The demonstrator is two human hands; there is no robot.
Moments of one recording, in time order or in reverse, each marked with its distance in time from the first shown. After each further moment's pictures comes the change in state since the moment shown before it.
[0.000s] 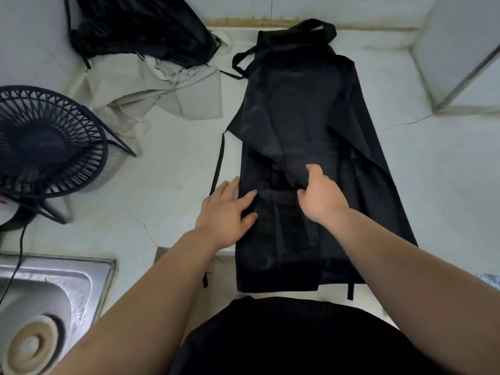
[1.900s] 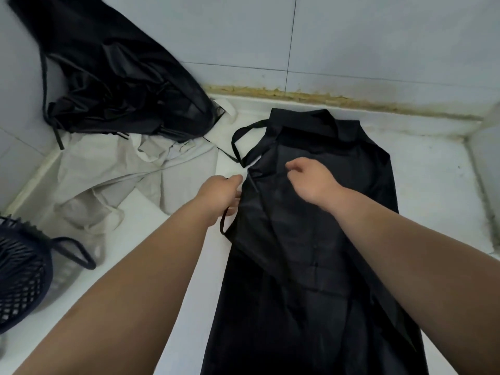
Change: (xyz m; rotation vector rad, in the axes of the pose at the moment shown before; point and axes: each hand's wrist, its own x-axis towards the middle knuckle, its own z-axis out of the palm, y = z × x) left_hand 0.244 -0.010 -0.137 -1.198 0.101 -0.637; right_hand 0.265 -0.074 -0.098 0.230 -0.151 -0.237
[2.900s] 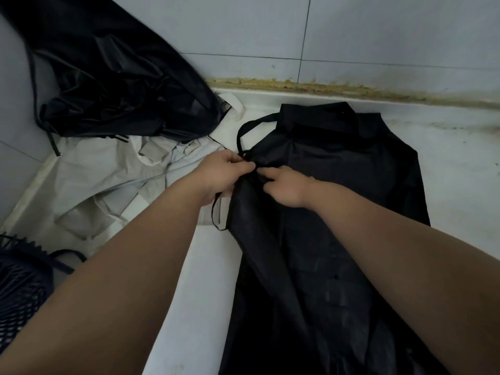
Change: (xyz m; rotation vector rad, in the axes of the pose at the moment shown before) left_hand 0.037 0.031 -0.025 0.144 -0.094 0.161; right_hand 0.038 -0.028 0.038 -0.235 -0.387 -0.008
